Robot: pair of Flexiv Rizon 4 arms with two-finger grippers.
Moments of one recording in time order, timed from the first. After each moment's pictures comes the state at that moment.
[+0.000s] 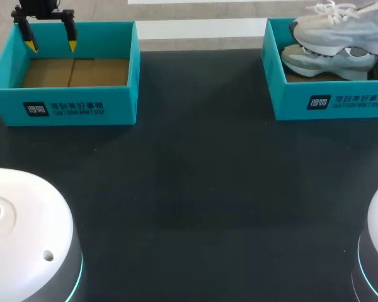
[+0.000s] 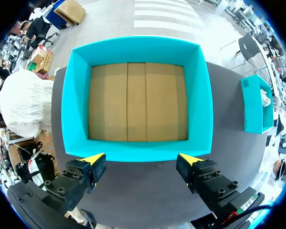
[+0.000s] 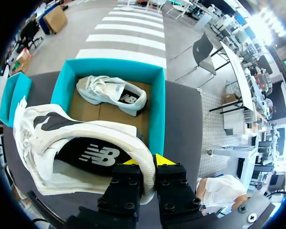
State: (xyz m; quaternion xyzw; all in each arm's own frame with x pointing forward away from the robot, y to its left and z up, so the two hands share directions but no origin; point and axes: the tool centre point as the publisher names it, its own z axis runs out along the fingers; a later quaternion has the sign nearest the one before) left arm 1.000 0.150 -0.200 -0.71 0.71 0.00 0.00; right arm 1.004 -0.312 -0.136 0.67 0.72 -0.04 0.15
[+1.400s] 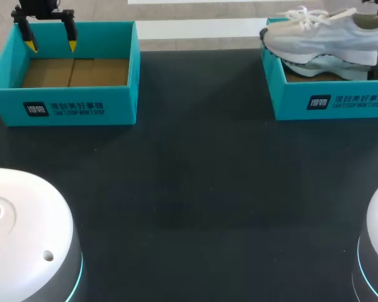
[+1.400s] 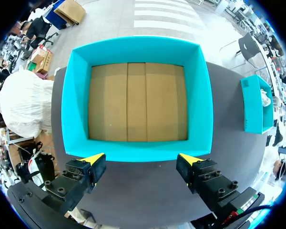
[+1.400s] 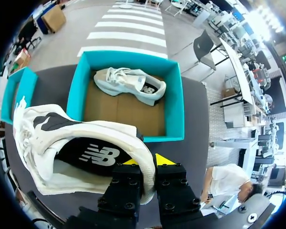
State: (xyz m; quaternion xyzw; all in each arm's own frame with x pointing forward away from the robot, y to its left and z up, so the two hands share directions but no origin) left arm 1.000 0.150 -0.200 -0.71 0.71 0.00 0.00; right arm 0.958 -0.224 -0.128 0.69 0.71 -0.05 0.15
